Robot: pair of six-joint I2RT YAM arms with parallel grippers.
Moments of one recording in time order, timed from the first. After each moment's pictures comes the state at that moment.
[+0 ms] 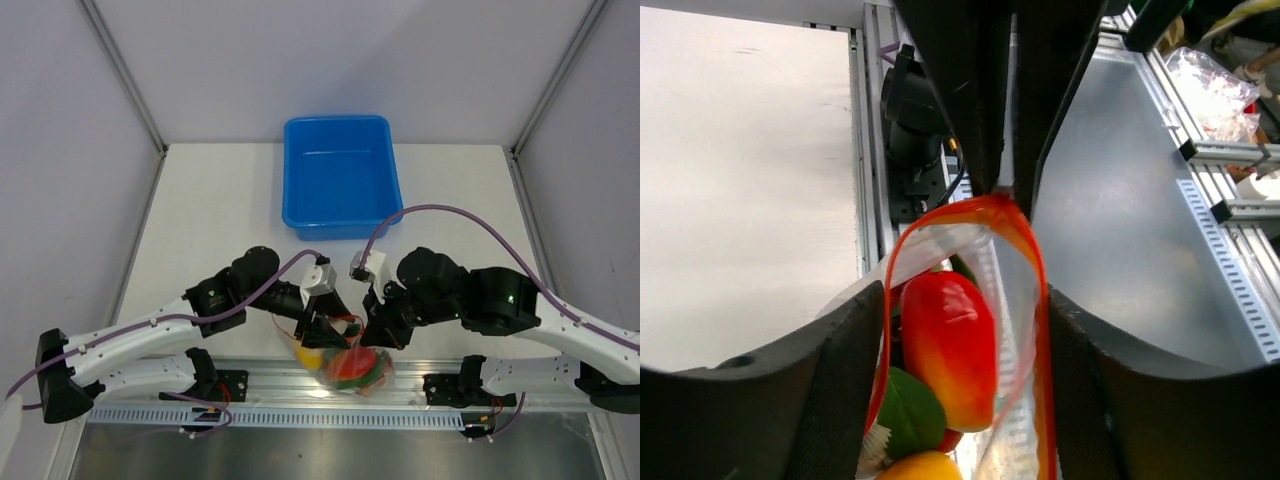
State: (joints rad) left arm -1.05 0.97 0.81 -0.07 0.74 -0.11; right arm 1.25 1.01 1.33 -1.00 -0.21 0.31
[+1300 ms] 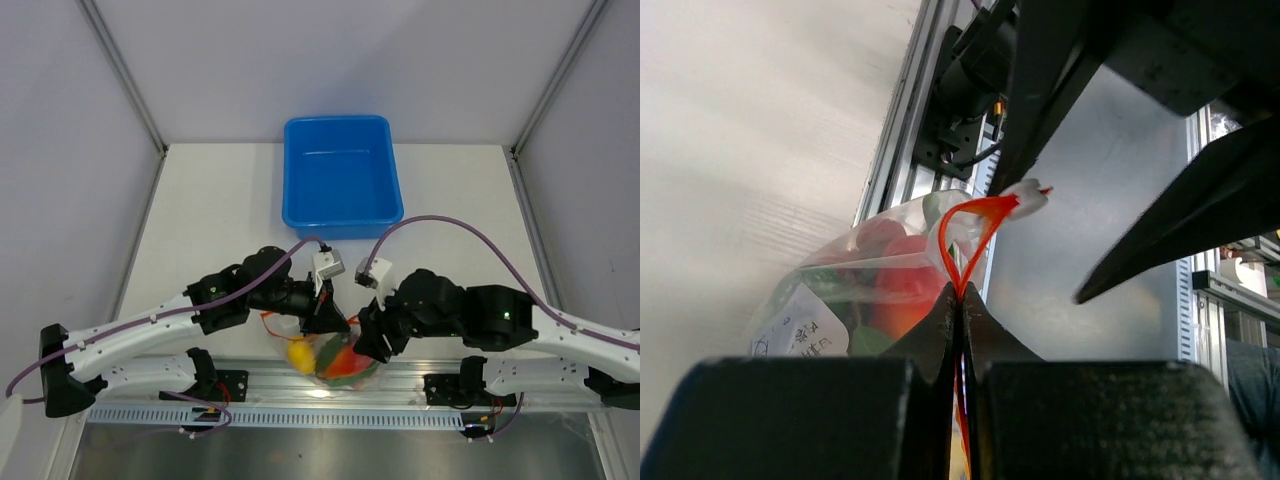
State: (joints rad) left arm -1.09 1.00 0.88 -0.29 0.47 -0.36; right arm 1.35 0.91 1.15 -0.86 -0.01 0.46
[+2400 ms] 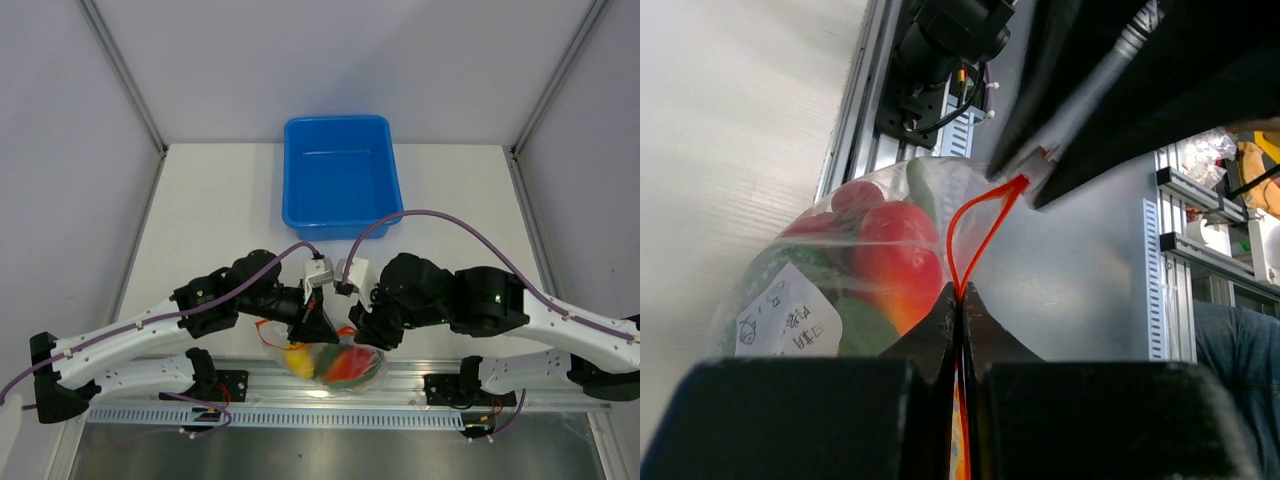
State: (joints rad) left arm -1.09 0.93 0.88 -0.39 0.55 -0.36; right arm 1.34 1.10 1.40 -1.04 -0.08 0.15
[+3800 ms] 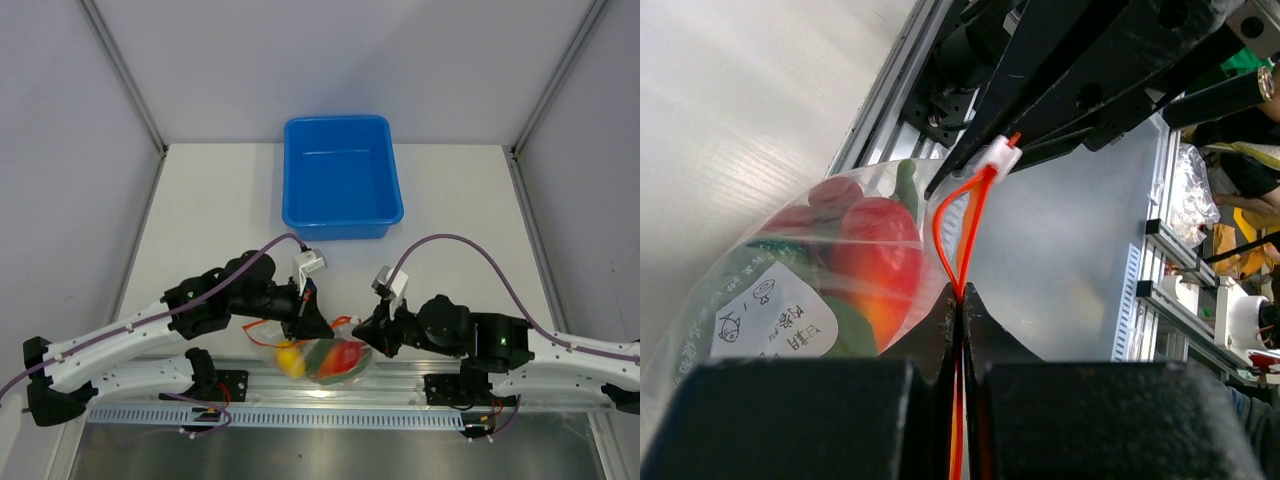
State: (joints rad) left arm -1.09 0.89 0.90 -0.48 0.42 -0.53; right arm 1.39 0.71 0.75 -0.41 0.17 0.41
